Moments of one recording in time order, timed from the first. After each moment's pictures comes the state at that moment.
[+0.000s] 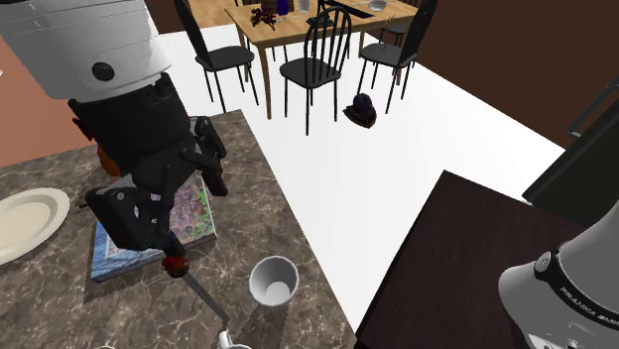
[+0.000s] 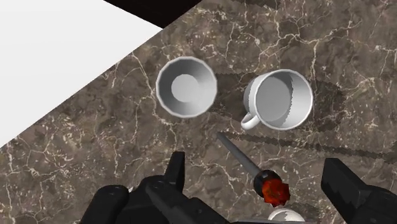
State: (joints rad) arm 0.25 0.20 0.28 -1.84 0.11 1.86 0.09
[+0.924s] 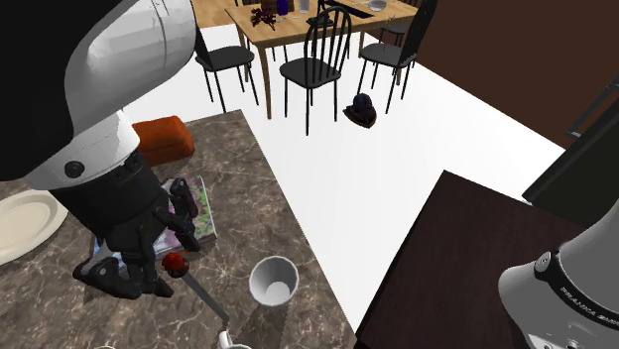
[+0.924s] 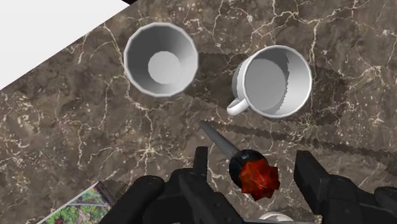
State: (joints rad) arm 0.31 0.40 0.30 -1.72 0.07 1.93 0.12
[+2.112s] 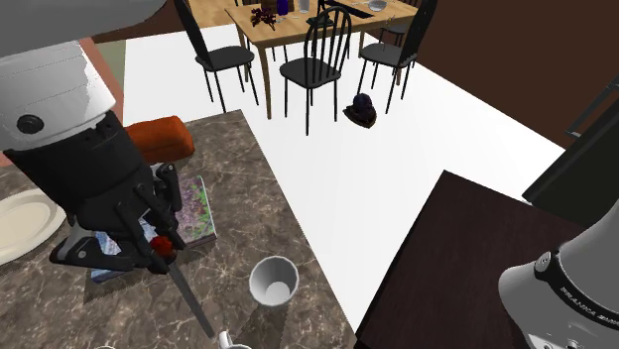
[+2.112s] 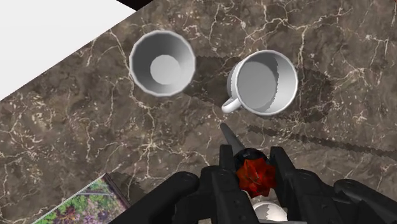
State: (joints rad) arm 0.30 0.37 0.30 -1.67 0.08 1.84 0.12
